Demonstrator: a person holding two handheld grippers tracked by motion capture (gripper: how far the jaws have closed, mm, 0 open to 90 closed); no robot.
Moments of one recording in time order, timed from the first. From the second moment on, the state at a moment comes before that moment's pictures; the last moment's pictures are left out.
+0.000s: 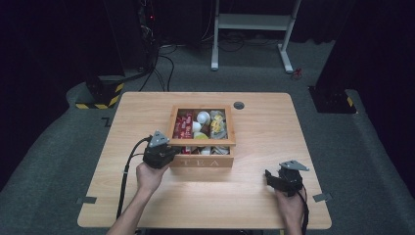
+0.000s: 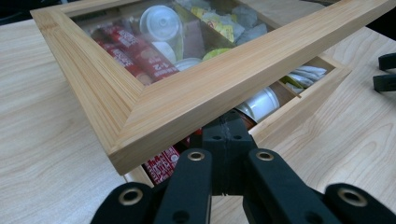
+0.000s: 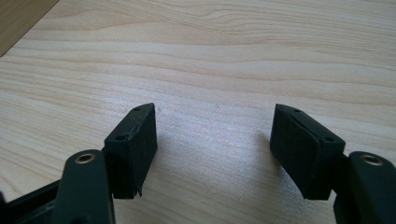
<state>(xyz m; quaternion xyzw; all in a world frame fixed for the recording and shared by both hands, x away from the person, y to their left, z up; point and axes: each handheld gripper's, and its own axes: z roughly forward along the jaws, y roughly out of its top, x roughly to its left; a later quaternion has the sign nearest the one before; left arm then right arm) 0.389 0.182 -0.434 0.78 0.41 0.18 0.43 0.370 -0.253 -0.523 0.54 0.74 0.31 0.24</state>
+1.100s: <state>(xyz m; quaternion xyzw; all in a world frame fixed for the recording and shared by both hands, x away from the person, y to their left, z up) 0.408 0.187 -0.399 0.77 0.41 0.17 0.45 0.371 -0.181 -0.473 0.44 0.76 0.44 0.18</state>
